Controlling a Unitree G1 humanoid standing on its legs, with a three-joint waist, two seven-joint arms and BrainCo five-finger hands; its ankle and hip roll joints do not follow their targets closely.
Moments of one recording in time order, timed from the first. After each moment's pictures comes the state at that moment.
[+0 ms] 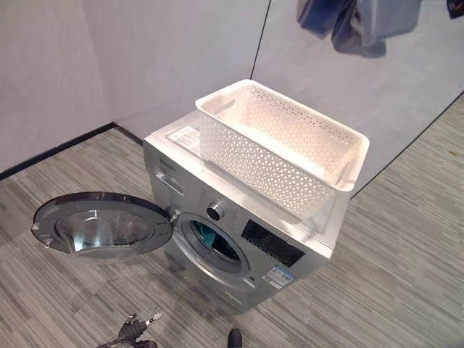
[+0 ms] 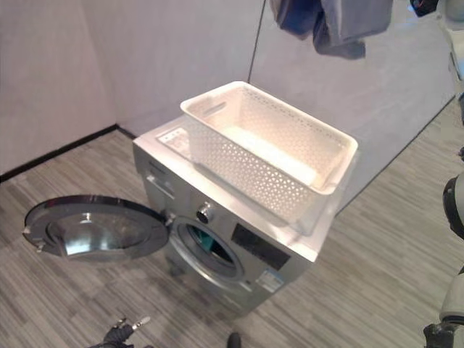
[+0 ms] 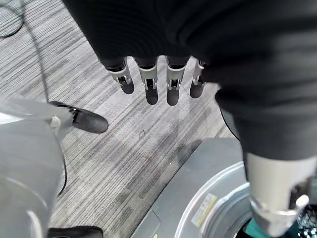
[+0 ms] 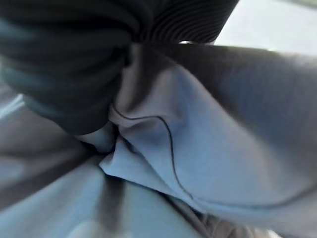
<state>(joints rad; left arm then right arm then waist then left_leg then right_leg) 0.00 0.30 -0.11 1.20 -0.37 -0.13 0.10 -1.66 -1.03 0.80 0.83 0.25 -0.15 -0.32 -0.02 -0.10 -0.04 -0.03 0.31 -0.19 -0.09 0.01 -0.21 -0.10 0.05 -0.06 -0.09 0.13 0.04</state>
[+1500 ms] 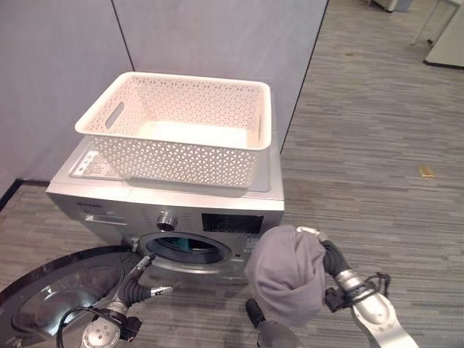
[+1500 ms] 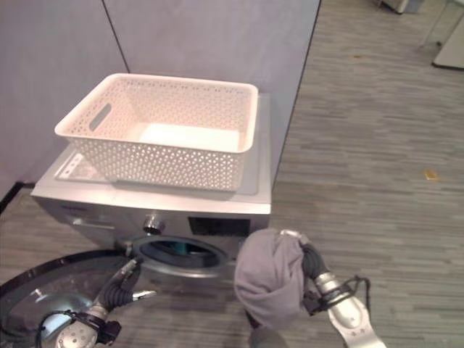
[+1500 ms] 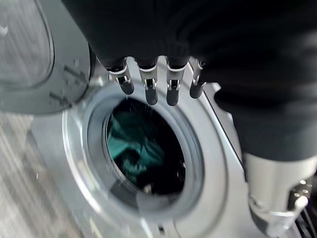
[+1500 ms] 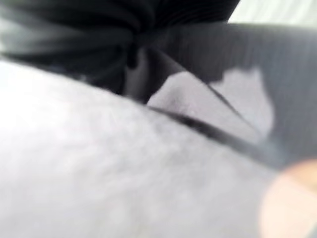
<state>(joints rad) 0.37 0.52 -0.13 0.10 -0.03 -0.13 -0.08 0.25 -0.51 0.24 -0.17 0.11 -0.11 0.11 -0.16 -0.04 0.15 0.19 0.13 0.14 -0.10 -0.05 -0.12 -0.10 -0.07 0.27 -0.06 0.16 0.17</state>
